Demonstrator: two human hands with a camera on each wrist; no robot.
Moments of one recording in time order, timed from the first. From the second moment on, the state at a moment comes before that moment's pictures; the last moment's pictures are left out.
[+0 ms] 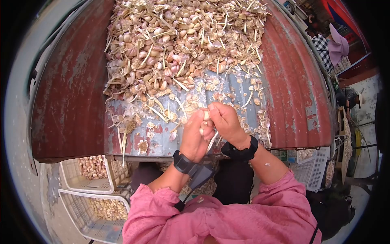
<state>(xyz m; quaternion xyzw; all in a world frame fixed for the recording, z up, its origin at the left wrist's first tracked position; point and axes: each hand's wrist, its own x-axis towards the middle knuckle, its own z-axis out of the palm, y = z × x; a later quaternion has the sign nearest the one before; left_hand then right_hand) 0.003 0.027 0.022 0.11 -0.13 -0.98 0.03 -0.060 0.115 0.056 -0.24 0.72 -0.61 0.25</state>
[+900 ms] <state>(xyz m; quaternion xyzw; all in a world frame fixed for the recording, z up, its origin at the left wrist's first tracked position) 0.017 0.032 0.021 0.18 -0.08 -0.98 0.00 -0.129 0.144 0.064 -0.31 0.94 -0.16 0.02</state>
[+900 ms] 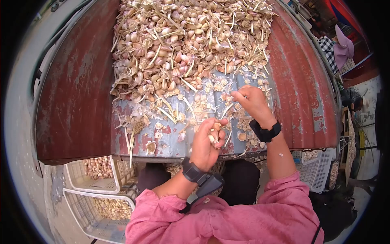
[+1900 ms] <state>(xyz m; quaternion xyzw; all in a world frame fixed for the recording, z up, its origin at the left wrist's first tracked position) 0.001 0.020 0.024 0.20 -0.08 -0.98 -0.02 -0.070 0.107 0.090 -0.37 0.81 -0.42 0.16</state>
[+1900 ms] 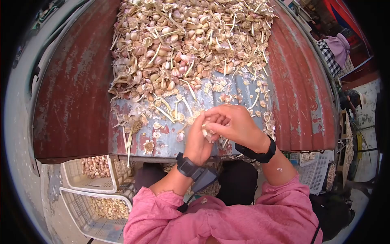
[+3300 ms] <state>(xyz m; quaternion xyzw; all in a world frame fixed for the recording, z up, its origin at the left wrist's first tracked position) 0.000 0.007 0.005 0.26 -0.03 -0.96 0.09 -0.154 0.067 0.009 -0.43 0.86 -0.25 0.06</state>
